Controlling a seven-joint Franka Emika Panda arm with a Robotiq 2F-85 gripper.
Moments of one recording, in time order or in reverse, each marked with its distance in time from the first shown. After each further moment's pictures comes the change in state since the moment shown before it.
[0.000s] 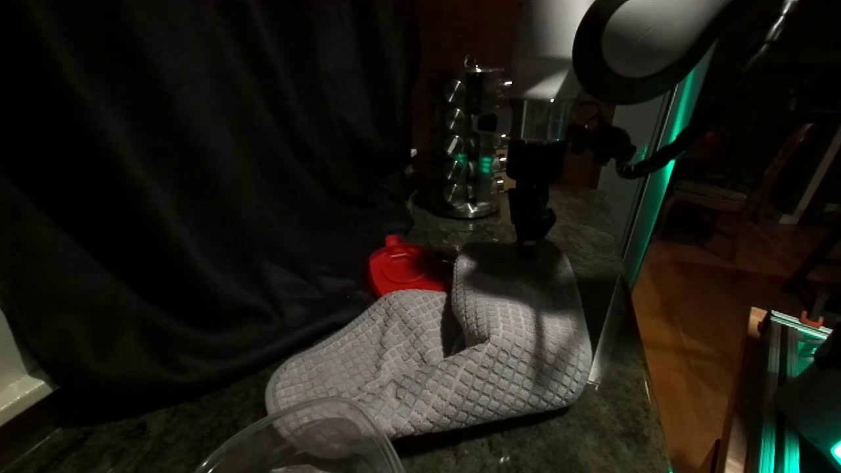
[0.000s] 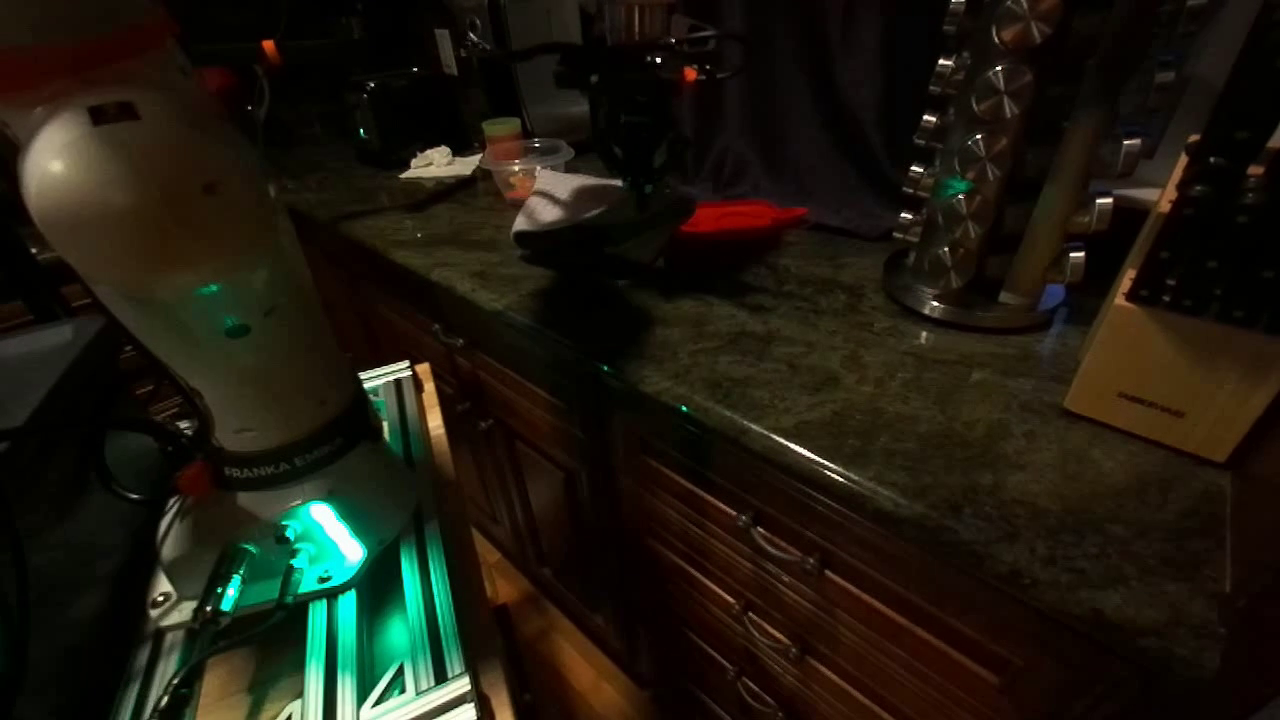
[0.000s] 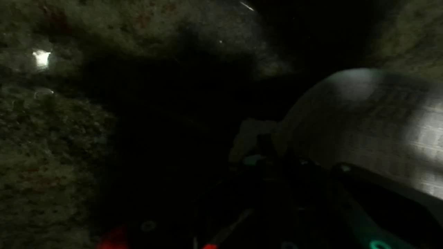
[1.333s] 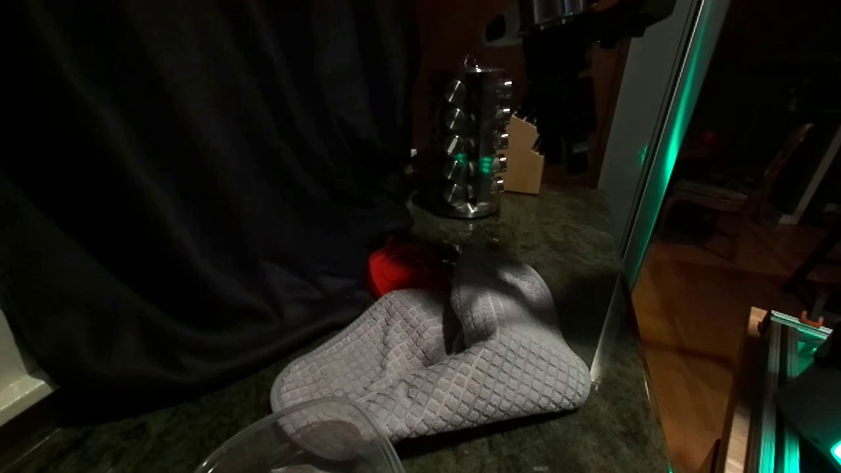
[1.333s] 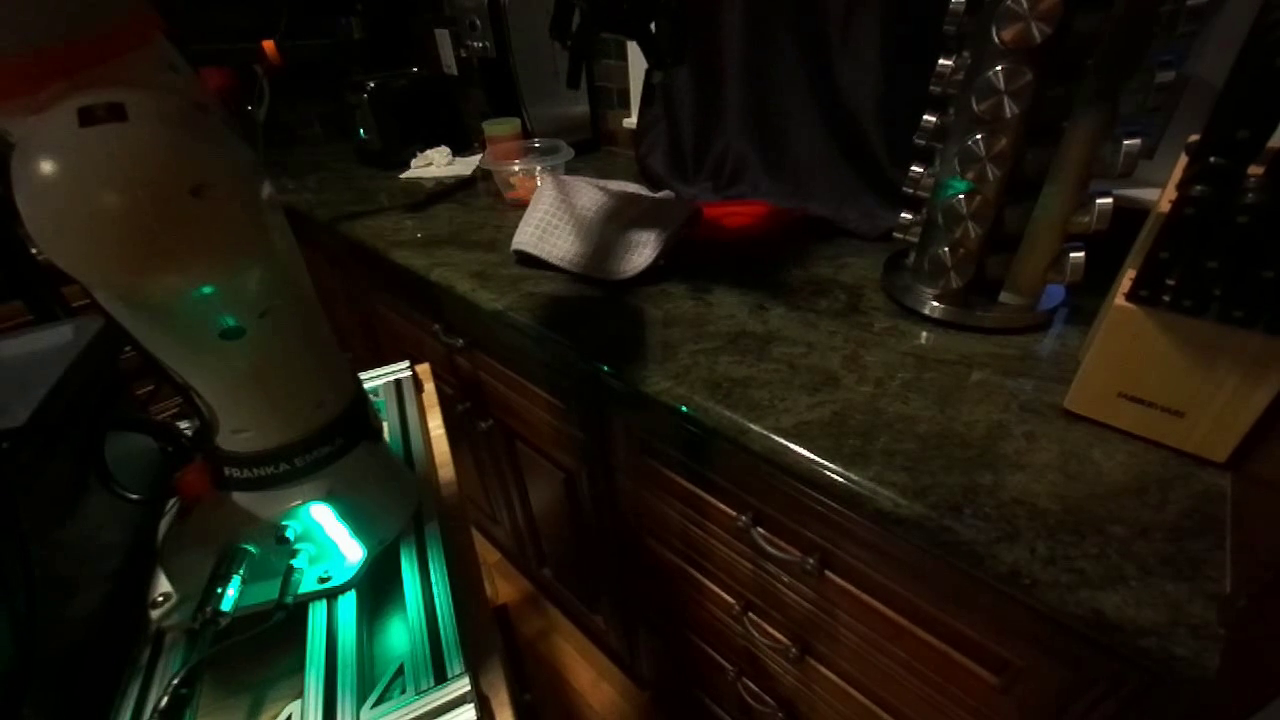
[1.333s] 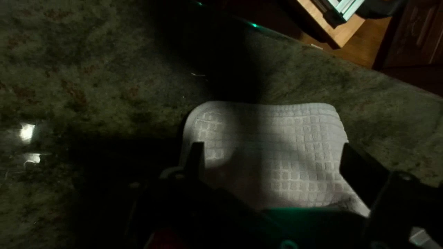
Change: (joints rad) arm -0.041 -0.090 -0.003 0.306 0.034 -0.618 0.097
